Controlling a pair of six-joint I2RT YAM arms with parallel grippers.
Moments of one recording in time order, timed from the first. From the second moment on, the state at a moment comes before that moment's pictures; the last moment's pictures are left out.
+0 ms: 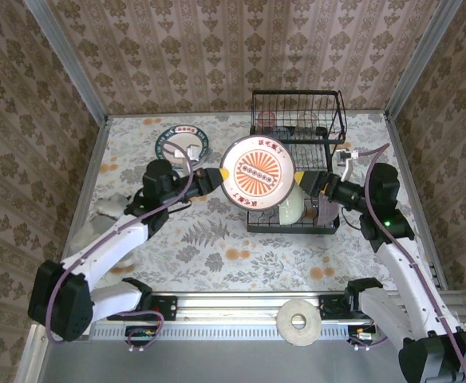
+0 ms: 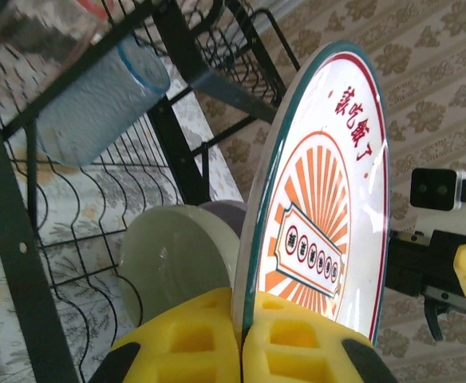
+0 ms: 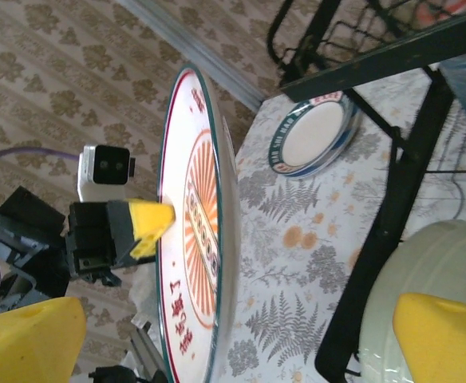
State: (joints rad) left arm -0.52 1.13 0.71 0.25 0.58 -0.86; right arm 0.10 0.83 0.72 -0.11 -0.77 0.66
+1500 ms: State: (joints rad) left arm 0.04 1.66 1.02 0.12 0.41 -0.85; right arm 0.67 0.75 0.63 -0.19 -0.27 0.30
